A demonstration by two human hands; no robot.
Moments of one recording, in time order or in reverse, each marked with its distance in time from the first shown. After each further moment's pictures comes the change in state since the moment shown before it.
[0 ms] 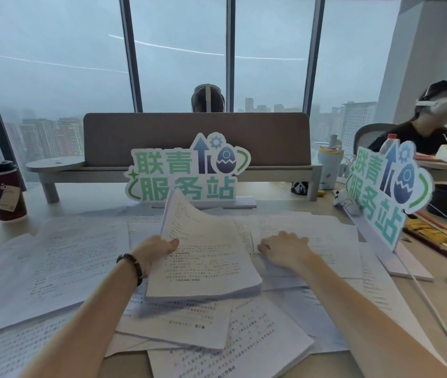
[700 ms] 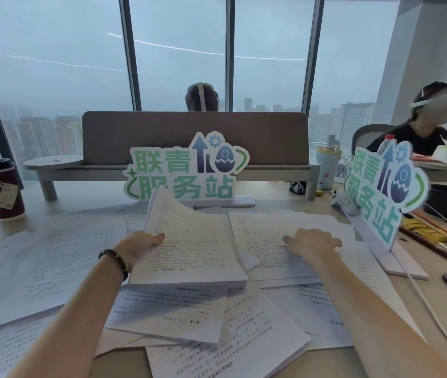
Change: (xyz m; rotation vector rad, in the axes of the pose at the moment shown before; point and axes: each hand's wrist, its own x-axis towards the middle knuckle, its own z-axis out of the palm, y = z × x) left_hand 0.000 -0.001 -0.031 0.055 0.054 0.013; right_hand 0.003 0.041 -0.008 0.024 0.017 0.443
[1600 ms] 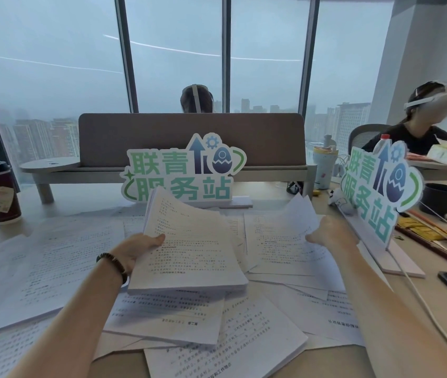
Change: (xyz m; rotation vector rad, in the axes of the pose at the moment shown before) left_hand -0.007 0.003 0.008 -0.235 -0.086 -0.023; right_hand 0.016 0.043 -0.022 0.396 0.101 0.143
